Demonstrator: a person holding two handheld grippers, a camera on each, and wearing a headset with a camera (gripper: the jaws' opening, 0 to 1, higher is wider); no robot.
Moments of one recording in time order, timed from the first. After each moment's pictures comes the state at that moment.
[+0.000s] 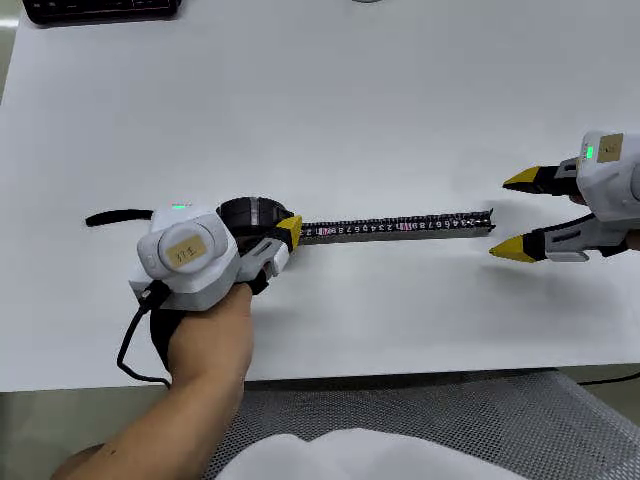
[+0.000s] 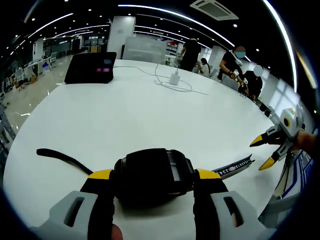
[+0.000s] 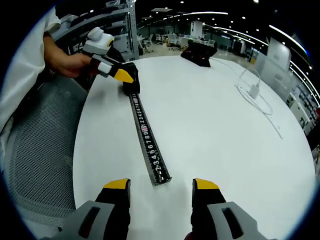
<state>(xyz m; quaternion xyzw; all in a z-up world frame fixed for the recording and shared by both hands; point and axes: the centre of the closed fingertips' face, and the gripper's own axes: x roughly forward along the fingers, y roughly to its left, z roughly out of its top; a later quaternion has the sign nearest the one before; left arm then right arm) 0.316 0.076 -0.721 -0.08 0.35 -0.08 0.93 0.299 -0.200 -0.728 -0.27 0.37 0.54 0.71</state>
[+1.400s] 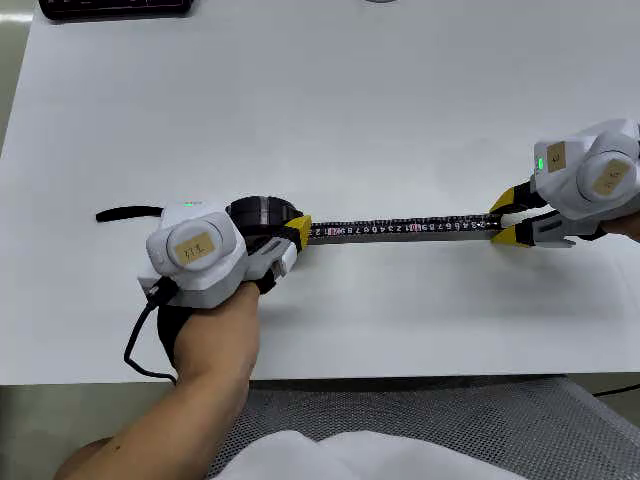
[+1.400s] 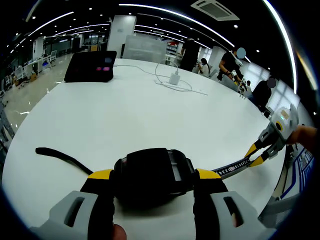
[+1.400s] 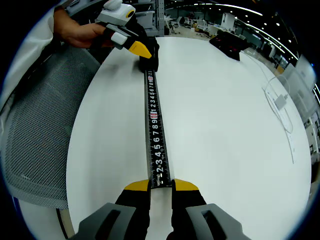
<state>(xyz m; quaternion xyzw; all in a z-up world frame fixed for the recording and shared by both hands) 0.317 0.076 -0.723 -0.09 0.35 -0.08 0.93 0.300 -0.193 -0.751 -0.36 0.40 0.58 0.61</state>
